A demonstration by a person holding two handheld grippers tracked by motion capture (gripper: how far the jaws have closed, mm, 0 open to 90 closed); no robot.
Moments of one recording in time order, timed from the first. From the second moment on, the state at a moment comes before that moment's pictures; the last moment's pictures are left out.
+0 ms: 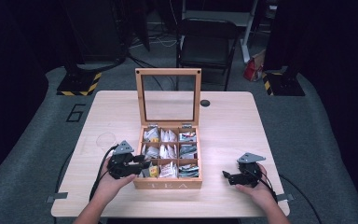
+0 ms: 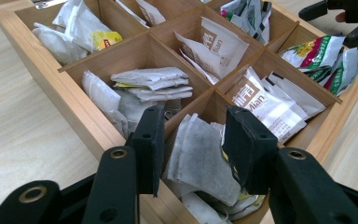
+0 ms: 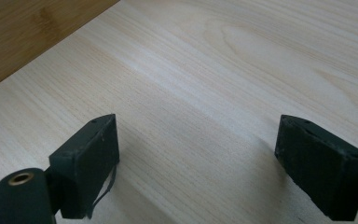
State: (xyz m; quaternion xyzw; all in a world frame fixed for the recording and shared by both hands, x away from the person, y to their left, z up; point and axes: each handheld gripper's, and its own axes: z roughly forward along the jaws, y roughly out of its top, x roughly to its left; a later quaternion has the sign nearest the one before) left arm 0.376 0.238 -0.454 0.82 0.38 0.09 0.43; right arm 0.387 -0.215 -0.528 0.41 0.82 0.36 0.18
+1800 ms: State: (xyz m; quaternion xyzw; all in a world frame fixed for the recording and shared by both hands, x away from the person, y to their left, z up) left arm 0.351 0.249 -0.449 0.83 0.34 0.07 0.45; right arm 0.387 -0.214 -0.528 0.41 0.82 0.36 0.18
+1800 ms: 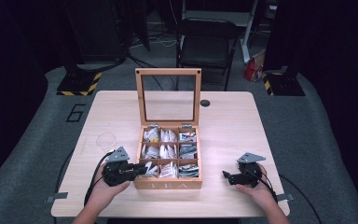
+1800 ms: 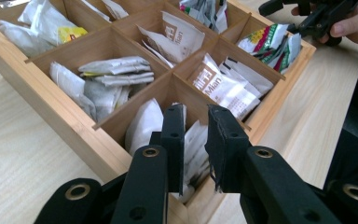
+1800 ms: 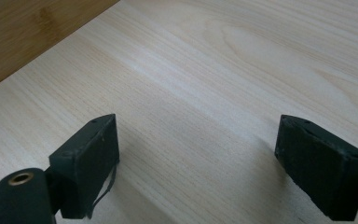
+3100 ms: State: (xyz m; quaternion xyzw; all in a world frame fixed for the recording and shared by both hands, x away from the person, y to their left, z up) left arm 0.357 0.244 -0.430 0.82 0.32 0.08 0.46; right arm 0.387 -0.215 -0.528 0.41 0.82 0.36 0.18
